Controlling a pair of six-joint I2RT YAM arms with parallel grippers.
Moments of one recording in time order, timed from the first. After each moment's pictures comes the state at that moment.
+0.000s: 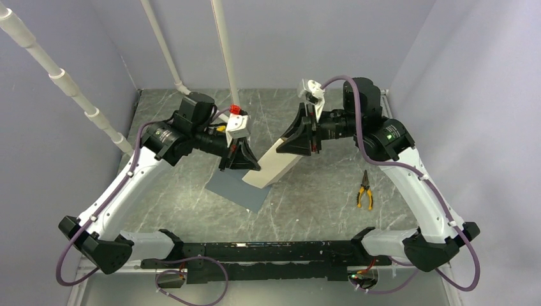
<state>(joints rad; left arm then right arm) -0.60 1.26 1.48 -0.87 1.04 0.41 0.57 1.24 1.61 -0.67 -1.00 -0.08</state>
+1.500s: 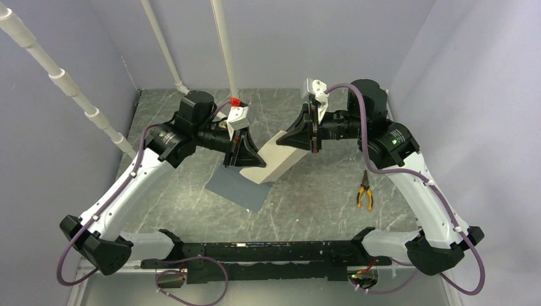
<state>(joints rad) -0.60 1.26 1.42 -0.64 1.08 0.17 0.60 1.21 1.61 -0.65 -0.90 -0.15</state>
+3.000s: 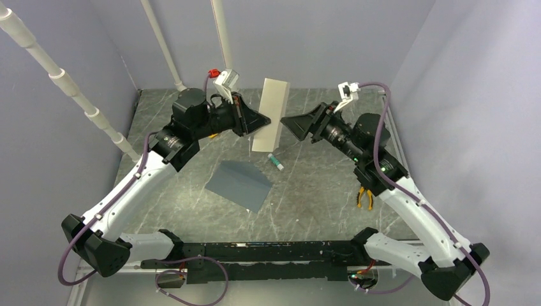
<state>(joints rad) -0.60 1.23 1.33 -0.18 0.45 -0.52 0.60 0.96 1.11 -0.09 -0.19 0.64</state>
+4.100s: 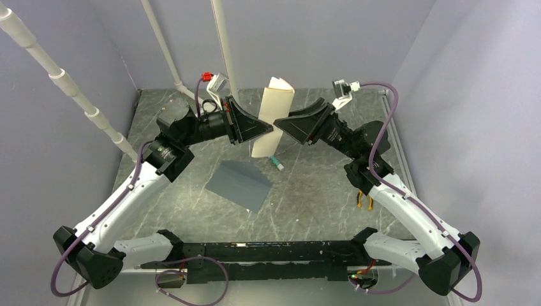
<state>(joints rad) -0.60 1.14 1.23 0.09 0.68 -0.73 0.60 1.03 0.99 0.47 -0.51 0.97</state>
